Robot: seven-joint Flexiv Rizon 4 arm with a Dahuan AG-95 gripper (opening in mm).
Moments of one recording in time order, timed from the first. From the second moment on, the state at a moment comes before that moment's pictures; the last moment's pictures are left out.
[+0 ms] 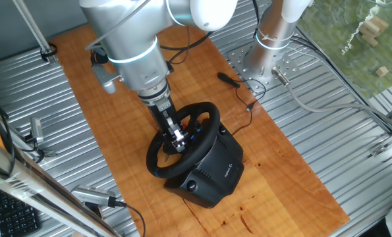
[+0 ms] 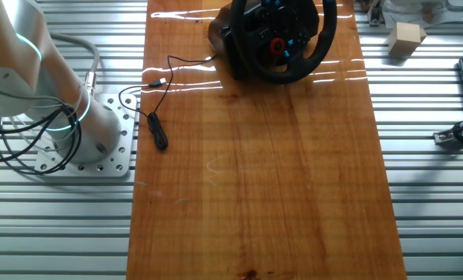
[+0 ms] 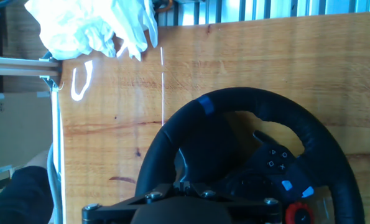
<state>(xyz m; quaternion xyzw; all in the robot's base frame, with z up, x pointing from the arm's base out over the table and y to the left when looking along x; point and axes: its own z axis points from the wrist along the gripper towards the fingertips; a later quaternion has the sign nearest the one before) 0.514 0.266 0.248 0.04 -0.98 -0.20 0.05</state>
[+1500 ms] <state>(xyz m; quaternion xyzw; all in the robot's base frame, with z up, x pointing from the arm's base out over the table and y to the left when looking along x) 0.516 0.267 0.248 0.14 -0.97 -0.18 0.05</state>
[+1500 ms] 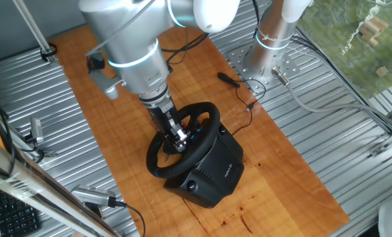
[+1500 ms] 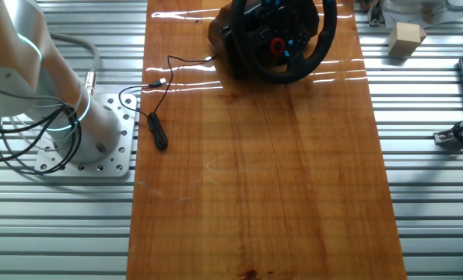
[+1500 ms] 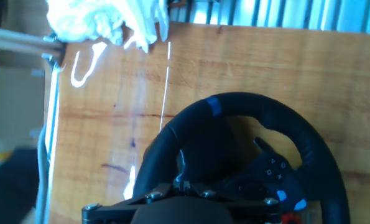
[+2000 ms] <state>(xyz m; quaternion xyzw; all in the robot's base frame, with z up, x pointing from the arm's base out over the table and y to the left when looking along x) 0.515 0.266 0.248 0.20 -0.96 -0.19 0.03</state>
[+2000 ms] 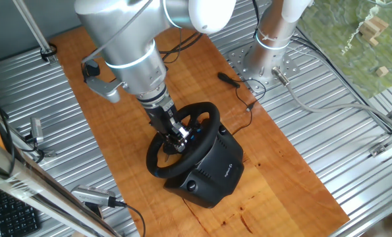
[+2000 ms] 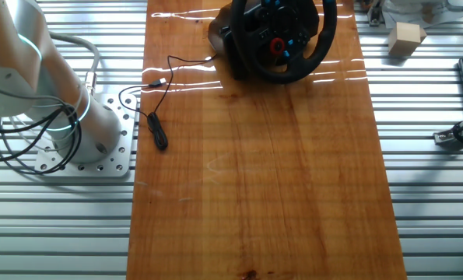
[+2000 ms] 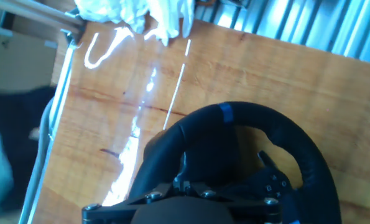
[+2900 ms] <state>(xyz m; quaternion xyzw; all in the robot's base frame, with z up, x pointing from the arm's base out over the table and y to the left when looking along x) 0.517 0.268 0.249 0.19 -0.96 -0.20 0.00</state>
